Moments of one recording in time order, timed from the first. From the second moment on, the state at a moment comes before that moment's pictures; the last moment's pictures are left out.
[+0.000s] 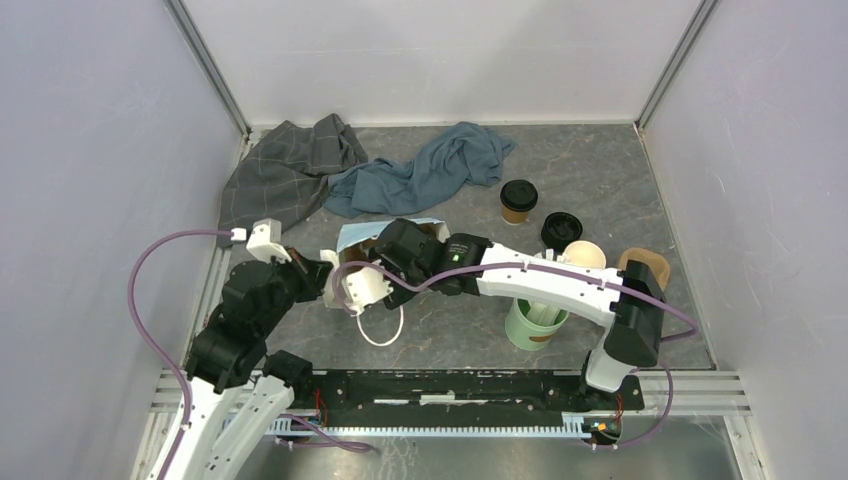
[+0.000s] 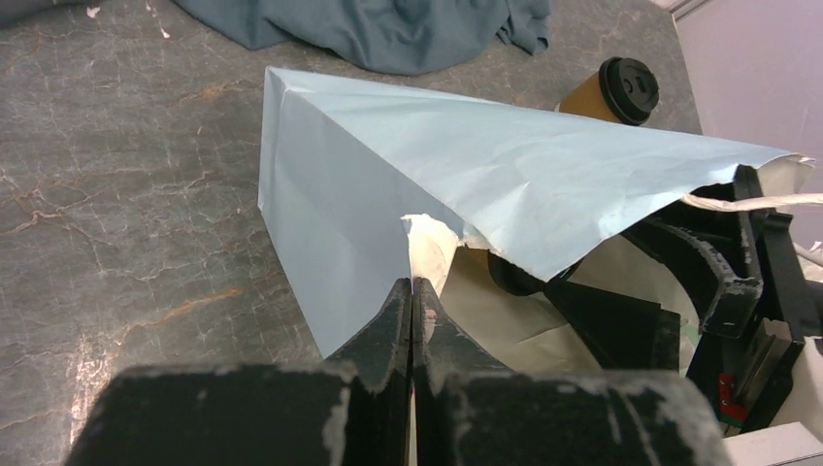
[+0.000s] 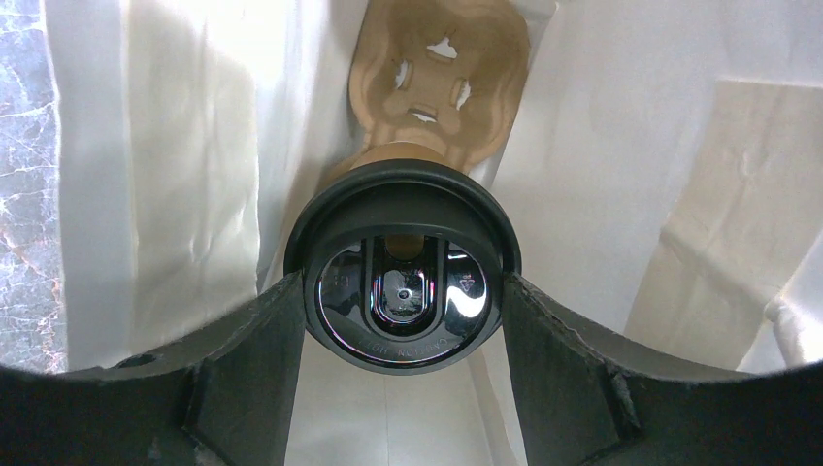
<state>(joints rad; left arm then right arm) -0.38 0.40 0.74 -0.71 -0.07 -0.58 1.18 1.69 1.50 -0.64 0.16 -1.01</state>
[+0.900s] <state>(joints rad) -0.38 0.35 0.74 -0.70 -0.07 -0.58 1.13 1.80 1.56 -0.64 0.15 -1.02</state>
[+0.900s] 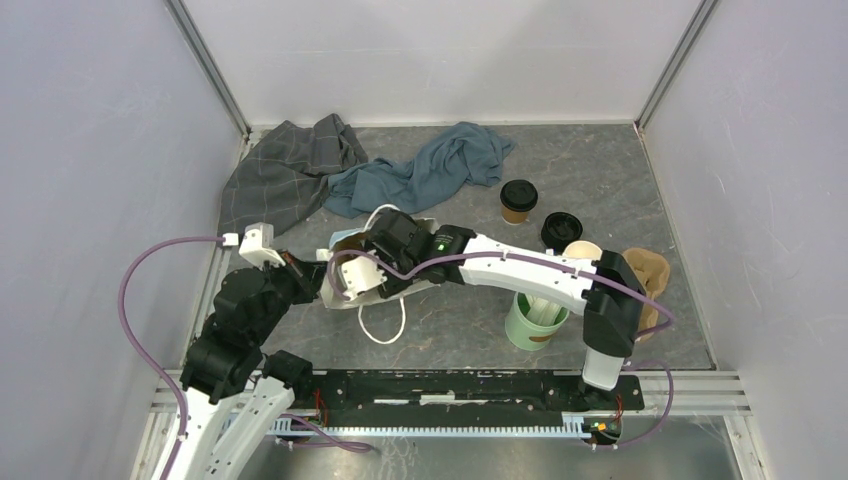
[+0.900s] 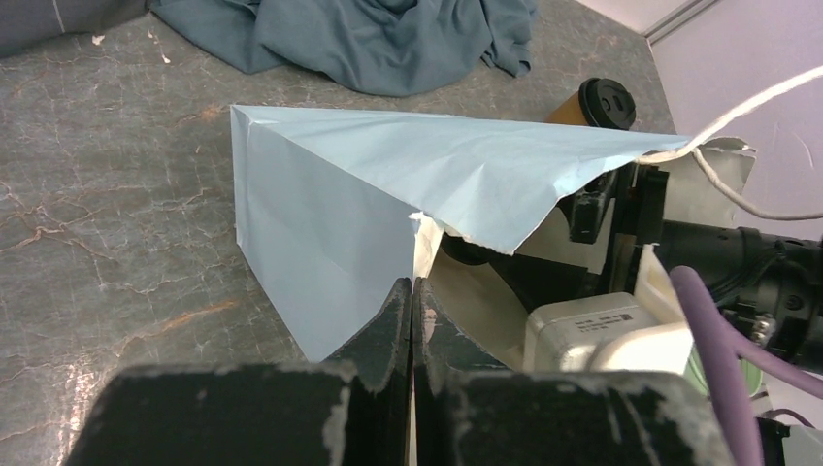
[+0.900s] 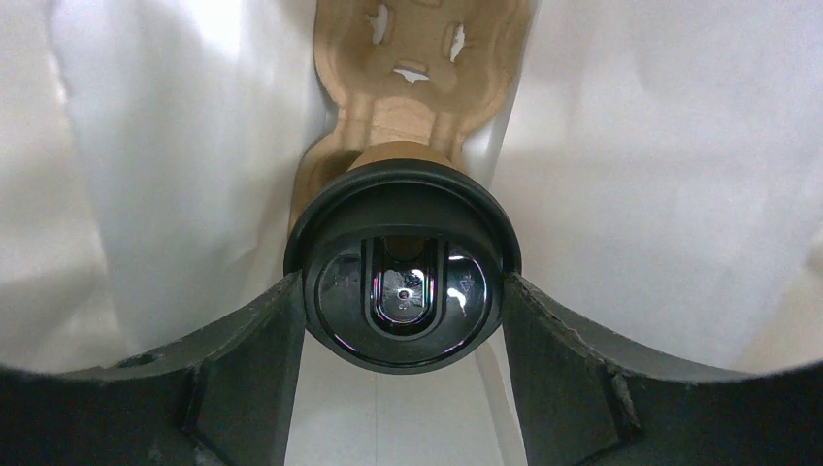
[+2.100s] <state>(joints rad) -0.38 0.38 0.74 -0.71 -0.09 -0.57 1.14 1.90 1.64 -0.55 0.18 -0.96</state>
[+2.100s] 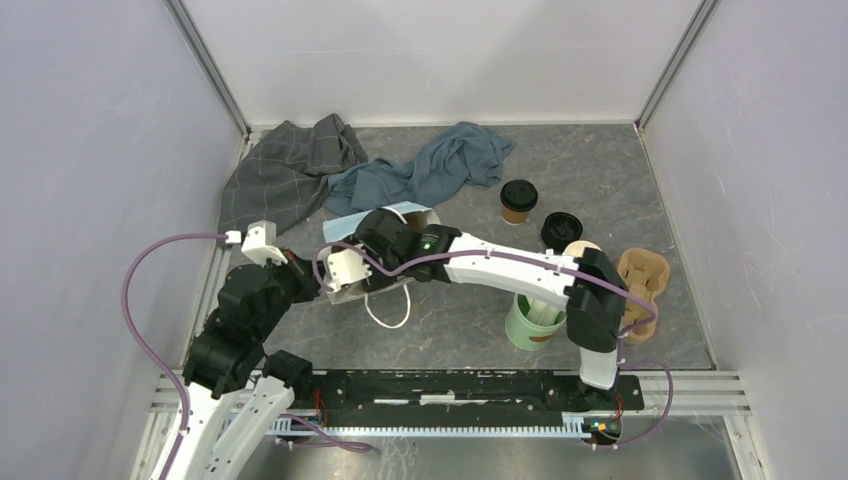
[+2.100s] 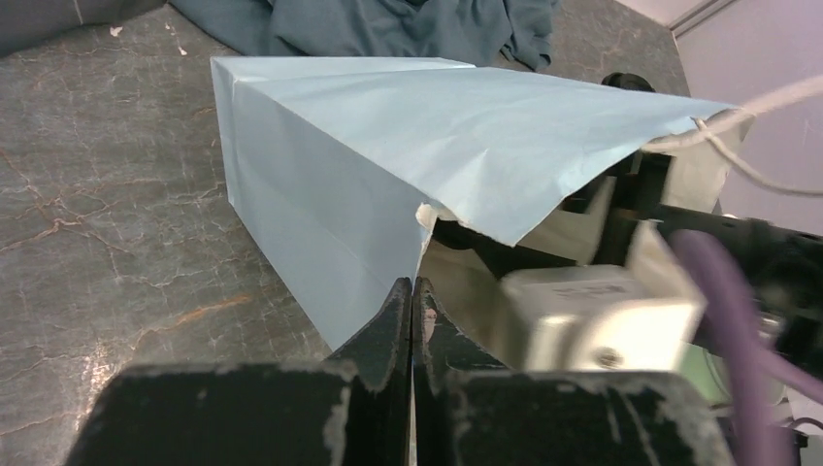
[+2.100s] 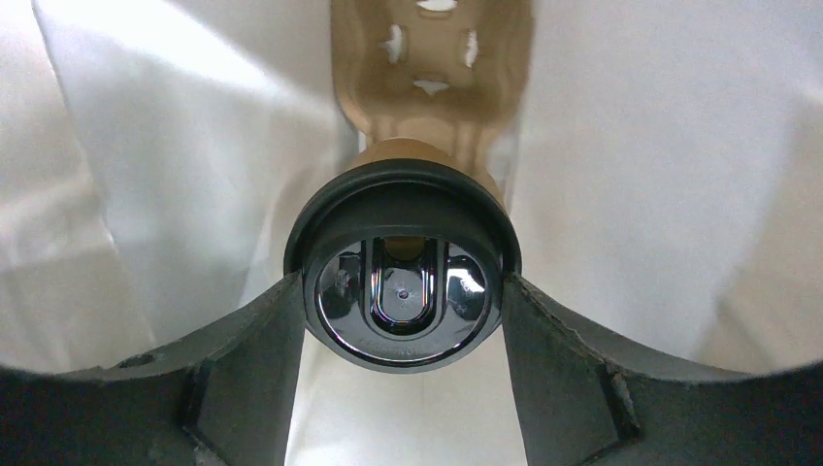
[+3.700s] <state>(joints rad) -0.38 0.42 0.76 -0.71 -0.09 -0.57 1.03 1.88 1.51 -0.33 0.10 -1.05</state>
